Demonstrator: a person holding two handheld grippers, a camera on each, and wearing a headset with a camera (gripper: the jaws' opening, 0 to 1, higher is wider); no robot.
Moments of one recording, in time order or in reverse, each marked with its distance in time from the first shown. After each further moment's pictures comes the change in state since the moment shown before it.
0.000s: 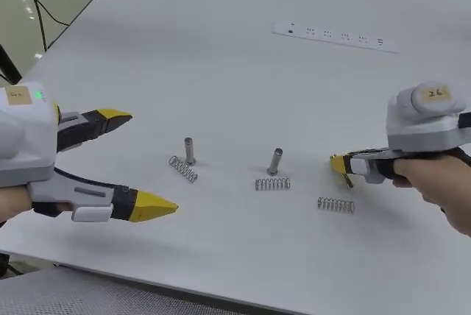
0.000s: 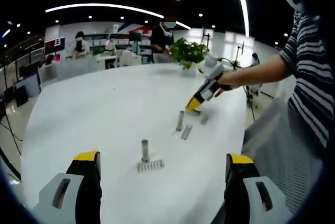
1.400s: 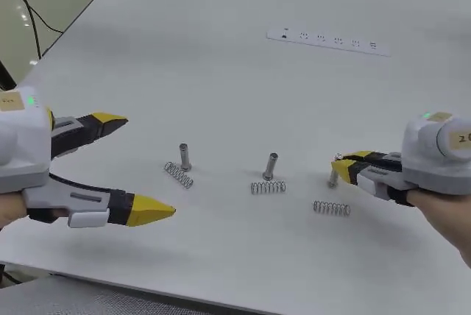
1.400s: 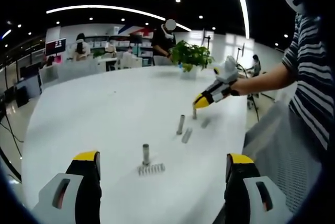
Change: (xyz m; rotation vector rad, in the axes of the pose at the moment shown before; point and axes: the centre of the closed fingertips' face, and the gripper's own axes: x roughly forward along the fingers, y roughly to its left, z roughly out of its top) left arm -0.001 0.001 0.008 -0.003 -0.020 0.007; right arm -0.023 0.012 0.007 -0.205 -0.205 -0.024
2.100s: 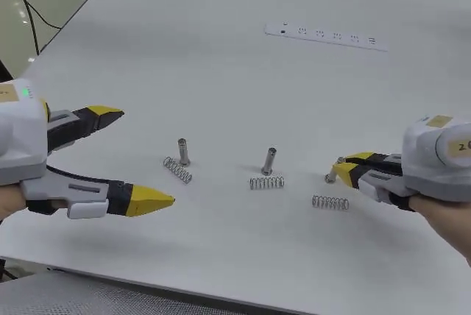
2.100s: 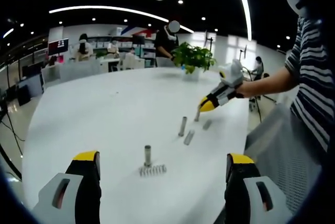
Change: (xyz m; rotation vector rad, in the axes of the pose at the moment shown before) left arm -0.001 0.002 0.002 -0.011 -0.011 0.016; right arm -0.007 0.005 -0.007 -0.046 0.029 -0.001
